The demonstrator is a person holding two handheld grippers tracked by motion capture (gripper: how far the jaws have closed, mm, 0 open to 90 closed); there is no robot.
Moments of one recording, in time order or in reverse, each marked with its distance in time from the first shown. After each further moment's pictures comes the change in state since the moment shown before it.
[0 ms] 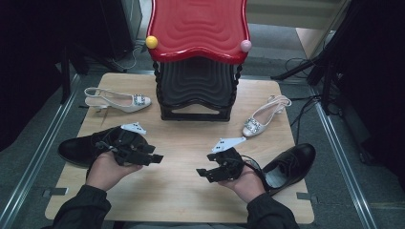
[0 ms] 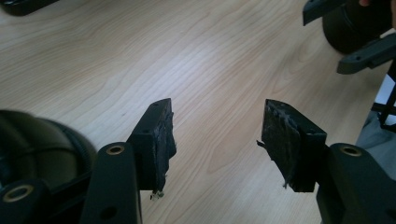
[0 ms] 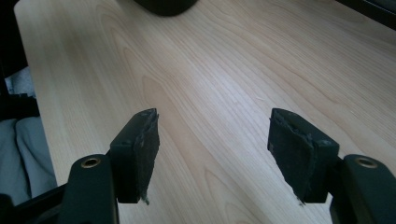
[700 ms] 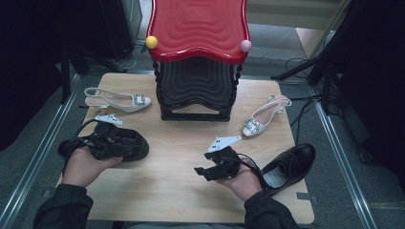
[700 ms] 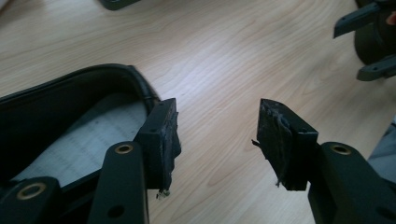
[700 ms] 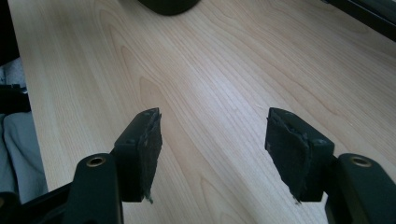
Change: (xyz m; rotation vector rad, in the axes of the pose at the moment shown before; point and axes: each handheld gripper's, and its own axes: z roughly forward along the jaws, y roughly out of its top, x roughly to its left) left arm 0.026 -0.006 -0.048 -0.022 0.104 -0.088; right arm 0.001 0.007 0.006 0.012 -0.010 -0.048
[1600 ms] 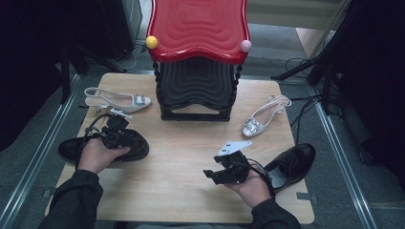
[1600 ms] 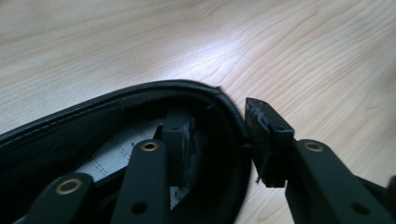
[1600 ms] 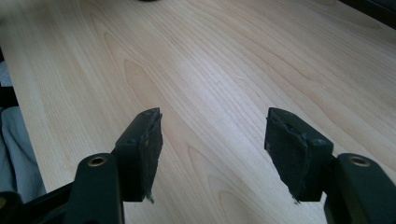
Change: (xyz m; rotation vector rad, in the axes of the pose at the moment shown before) left arm 0.041 0.013 0.054 0.104 0.029 -0.061; right arm -0.002 -0.020 -0.017 0.003 -0.060 0.053
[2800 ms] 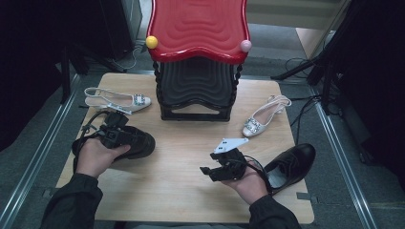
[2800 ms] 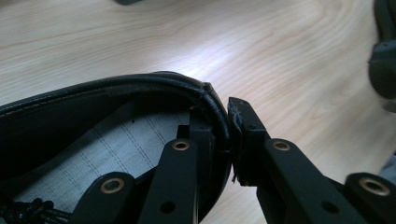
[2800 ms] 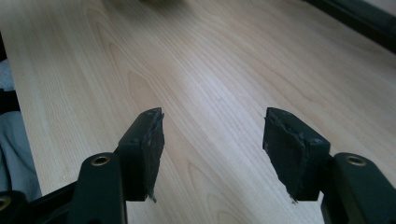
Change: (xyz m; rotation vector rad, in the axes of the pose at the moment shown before) left arm -0.036 0.010 -0.032 -0.040 -0.041 -0.047; right arm 0.002 0.012 0.003 -0.018 0.009 -0.038
